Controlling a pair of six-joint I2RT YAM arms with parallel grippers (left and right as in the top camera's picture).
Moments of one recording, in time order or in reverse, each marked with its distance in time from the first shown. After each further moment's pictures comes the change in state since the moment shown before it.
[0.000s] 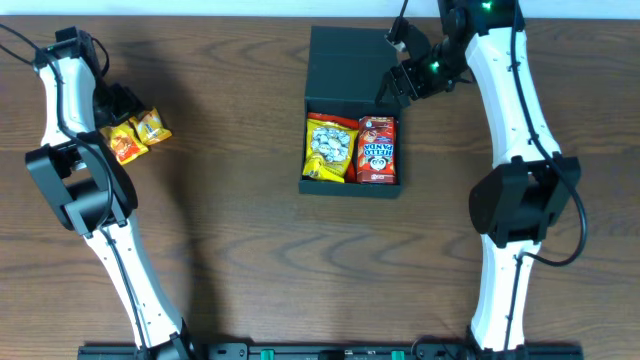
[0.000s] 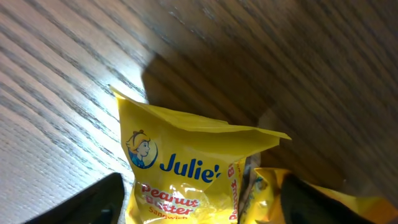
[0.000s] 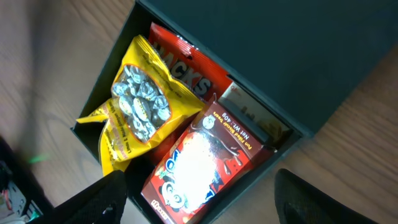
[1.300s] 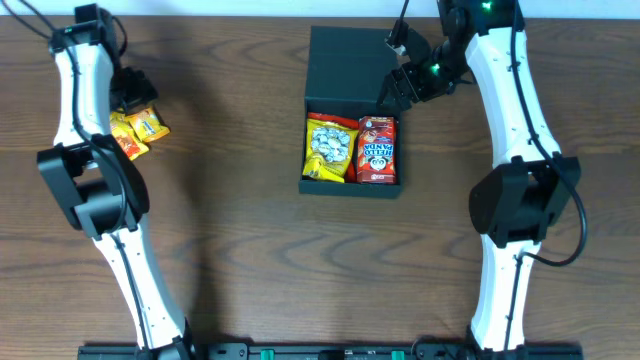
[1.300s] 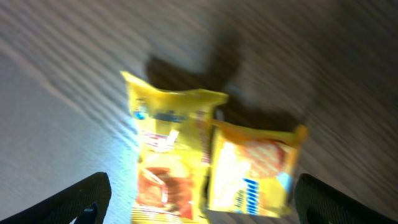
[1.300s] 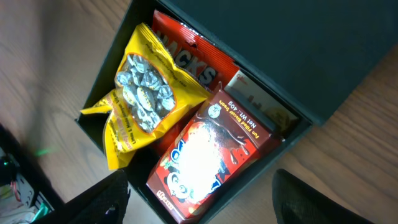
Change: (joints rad) left arm -0.075 -0.094 0.000 -0.021 -0.138 0.007; right arm 0.000 0.000 0.000 -0.043 0.000 -0.004
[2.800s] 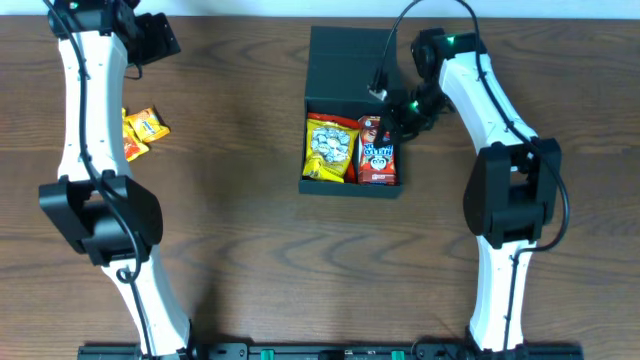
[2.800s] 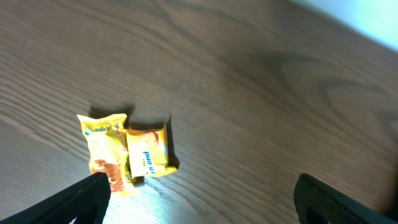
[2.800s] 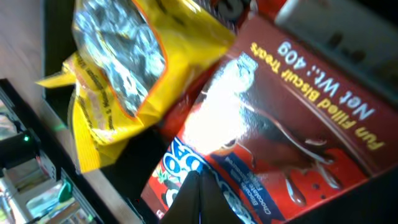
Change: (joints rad) left arm -0.161 -0.267 0.002 0.079 0.090 0.061; right arm 0.037 0.003 -0.365 0.122 -0.069 0.010
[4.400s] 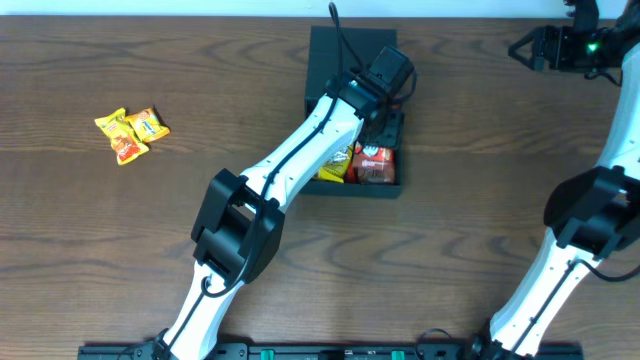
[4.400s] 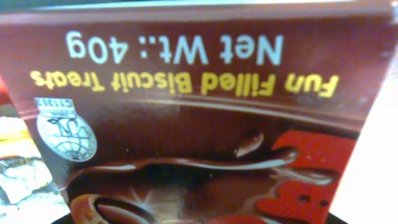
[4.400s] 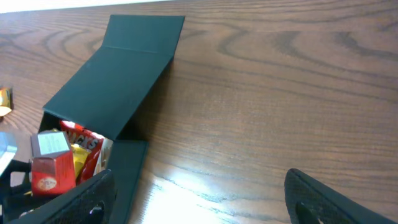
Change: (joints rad) left arm -0.802 0.090 -0.208 0.194 0.175 -0.171; right arm -0.536 0.000 0.482 0.054 -0.075 0.026
